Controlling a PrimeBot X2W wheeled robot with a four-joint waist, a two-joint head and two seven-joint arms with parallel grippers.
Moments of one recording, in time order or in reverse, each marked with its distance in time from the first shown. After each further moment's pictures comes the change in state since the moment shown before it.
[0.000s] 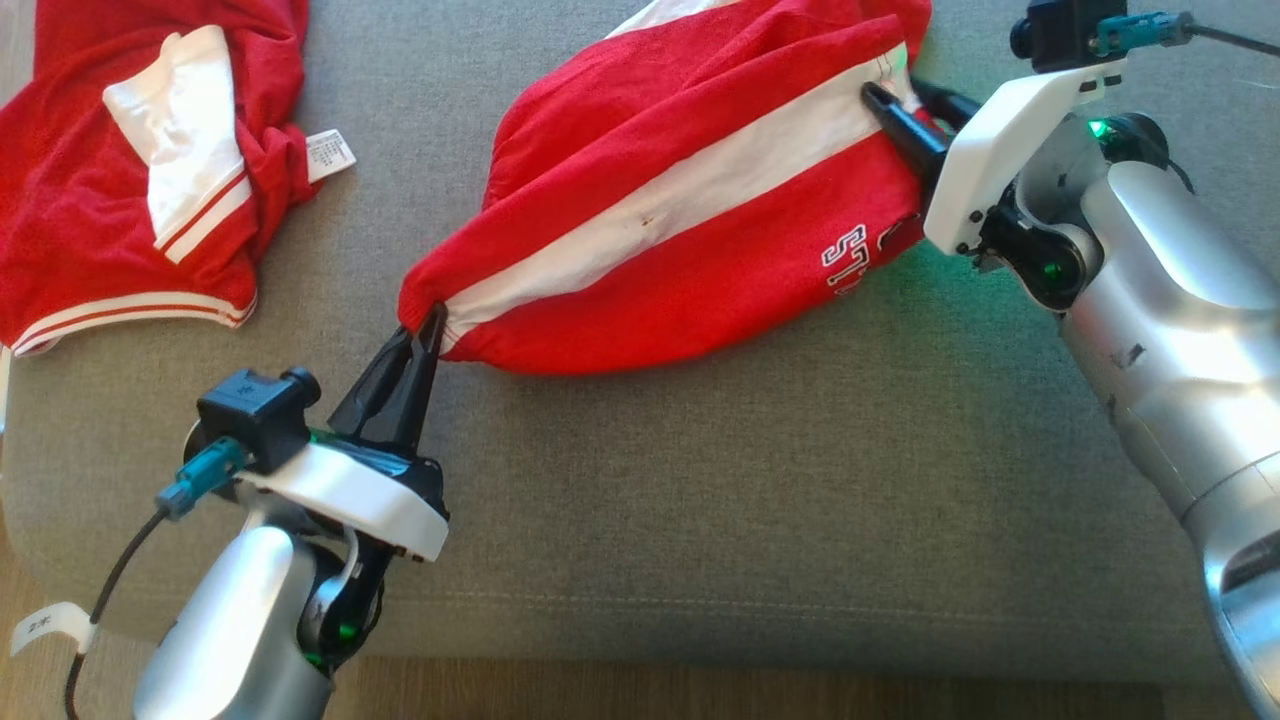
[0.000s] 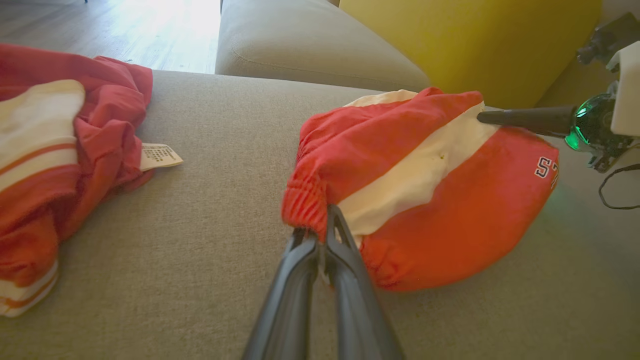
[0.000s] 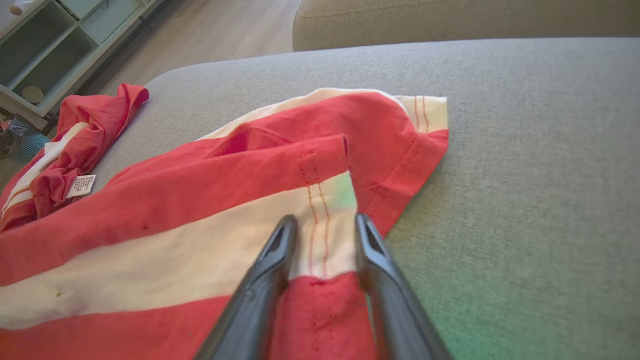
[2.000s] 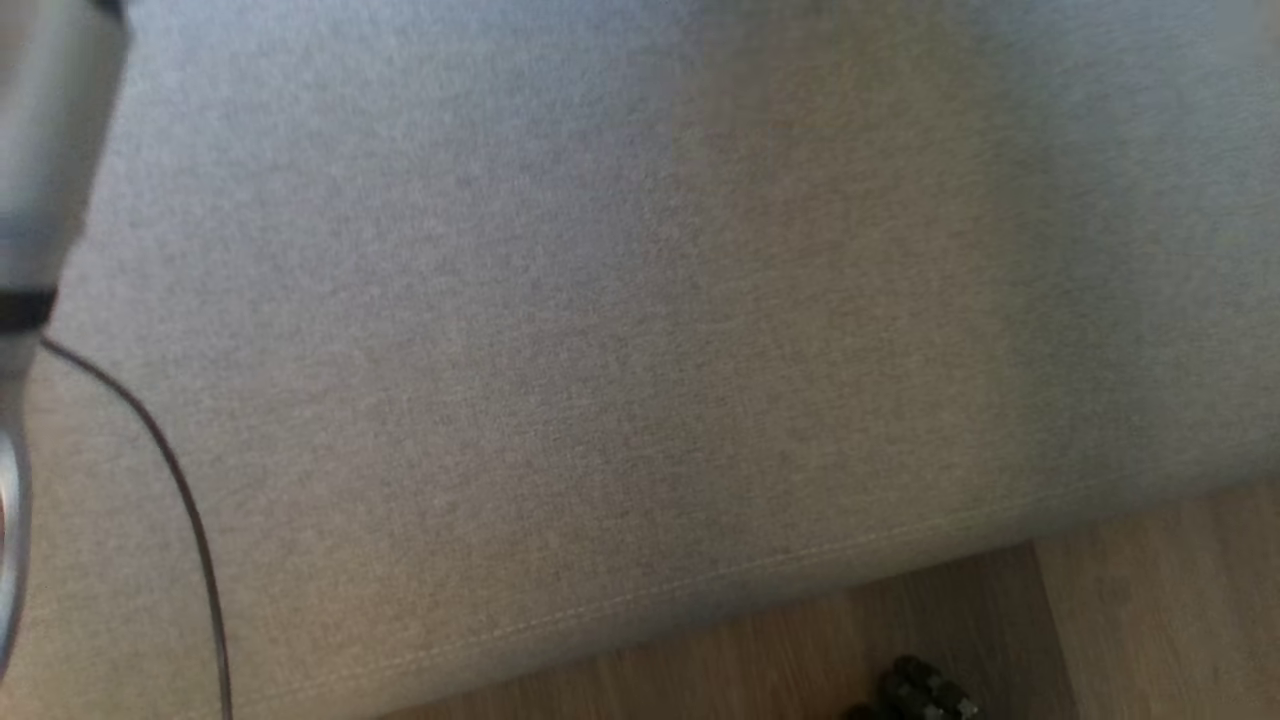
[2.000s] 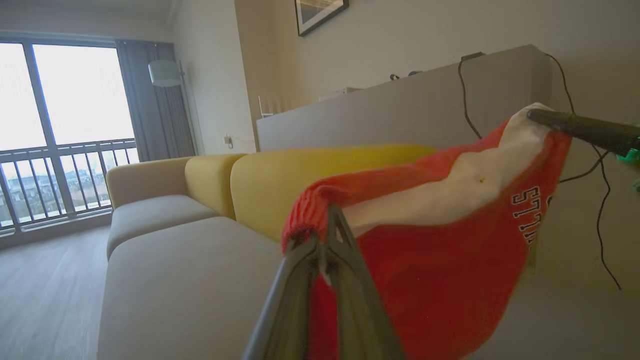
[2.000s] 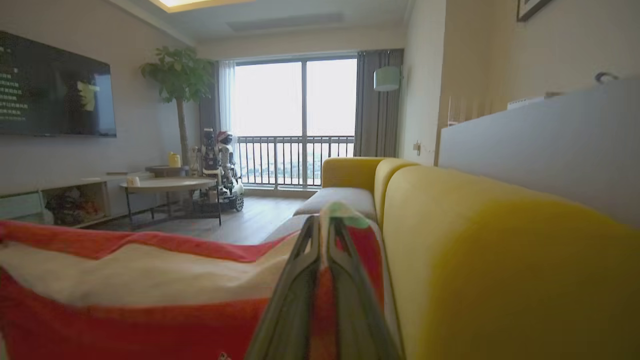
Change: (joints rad) left arm -1.101 0.088 -0.252 0.314 -0.086 -0.018 -0.028; right arm -0.433 -0.069 -0.317 -0.186 -0.256 0.000 -0.359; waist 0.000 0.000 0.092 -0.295
